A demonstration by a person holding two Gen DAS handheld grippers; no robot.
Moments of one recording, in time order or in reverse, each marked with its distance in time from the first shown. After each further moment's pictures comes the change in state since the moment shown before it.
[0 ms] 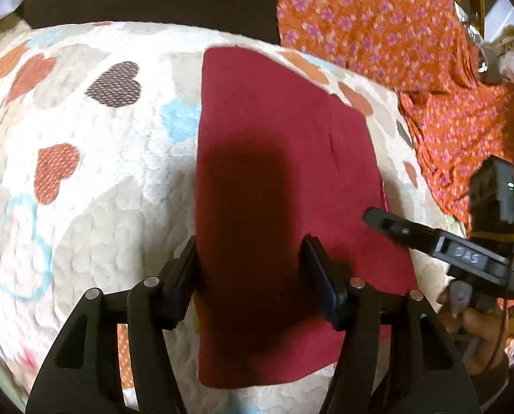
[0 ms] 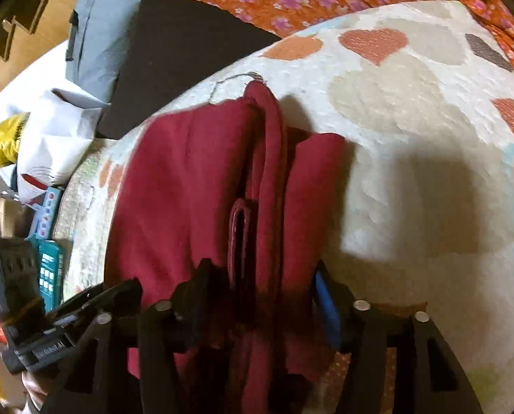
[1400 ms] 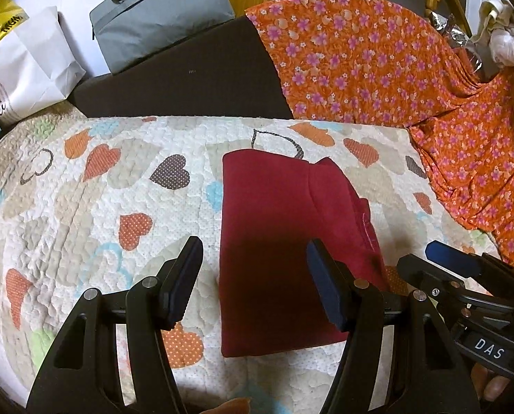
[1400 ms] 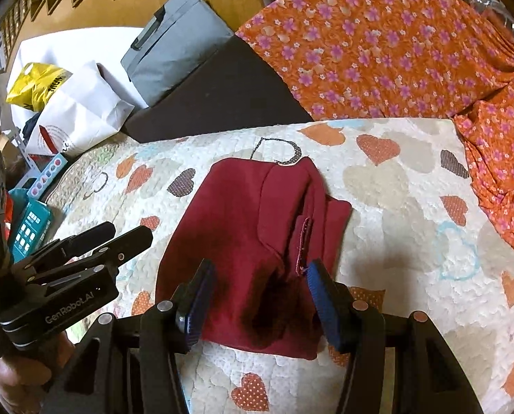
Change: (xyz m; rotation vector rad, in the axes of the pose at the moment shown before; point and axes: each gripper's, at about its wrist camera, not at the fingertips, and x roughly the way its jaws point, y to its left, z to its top) left arm -0.080 -0.052 -0.023 0.128 -0.291 0.247; right arm -0.091 0.090 -0.055 -0.284 -0.244 -0.175
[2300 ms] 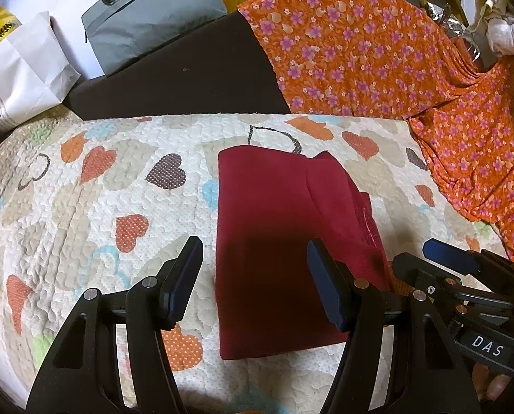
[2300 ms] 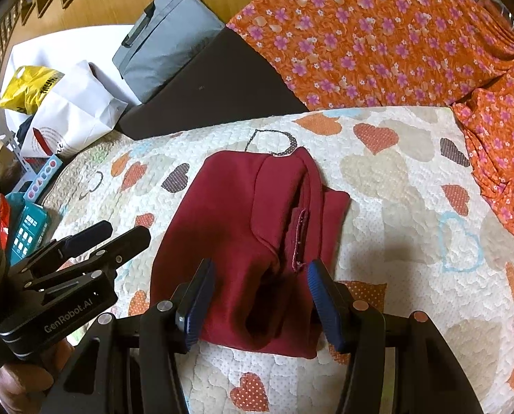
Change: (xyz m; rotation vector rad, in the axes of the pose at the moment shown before) left arm 0.008 -0.006 0.000 0.031 0.018 0.003; right arm 0.010 -0.006 0.000 0.025 0.033 -0.002
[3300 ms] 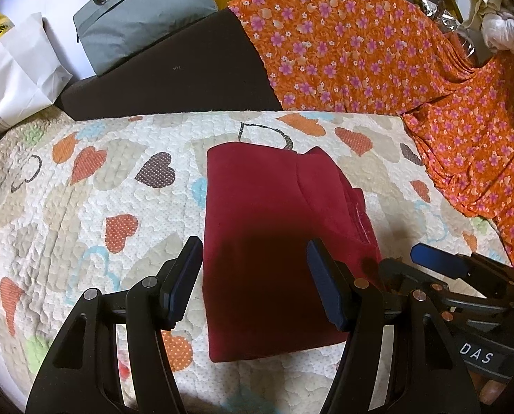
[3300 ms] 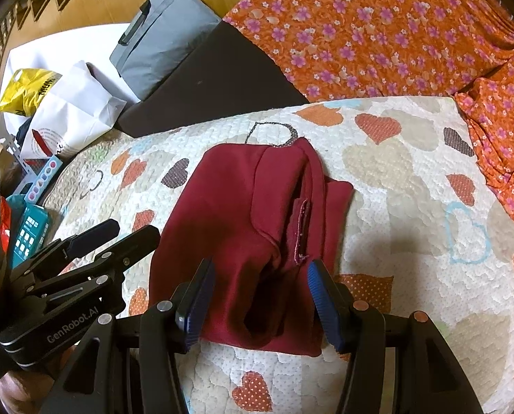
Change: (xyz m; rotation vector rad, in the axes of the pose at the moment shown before) left arm 0.005 -0.011 -0.002 0.012 -0.005 -0.011; right arm 0.009 -0.001 -0.006 0.028 0.018 0.013
